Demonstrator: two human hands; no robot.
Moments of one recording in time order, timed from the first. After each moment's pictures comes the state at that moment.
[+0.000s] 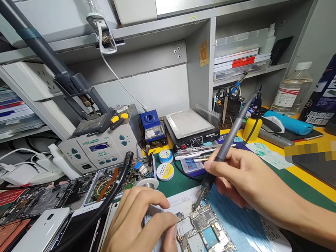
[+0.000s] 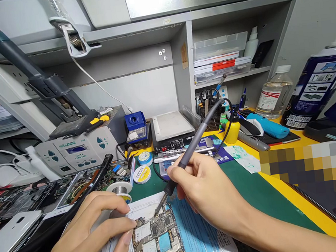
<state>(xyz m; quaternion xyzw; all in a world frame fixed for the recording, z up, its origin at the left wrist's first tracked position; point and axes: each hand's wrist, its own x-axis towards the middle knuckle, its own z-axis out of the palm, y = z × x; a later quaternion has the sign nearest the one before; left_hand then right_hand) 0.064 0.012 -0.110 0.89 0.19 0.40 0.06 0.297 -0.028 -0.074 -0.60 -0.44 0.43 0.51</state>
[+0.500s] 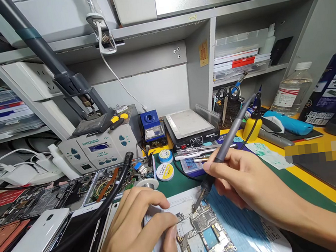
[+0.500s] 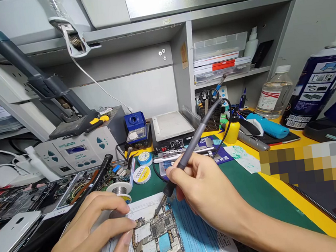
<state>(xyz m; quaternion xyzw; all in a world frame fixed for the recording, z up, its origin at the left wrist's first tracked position) 0.065 0.013 -0.109 0.89 0.19 0.40 0.06 0.297 -0.028 -0.073 -0.59 -0.45 0.43 0.51</state>
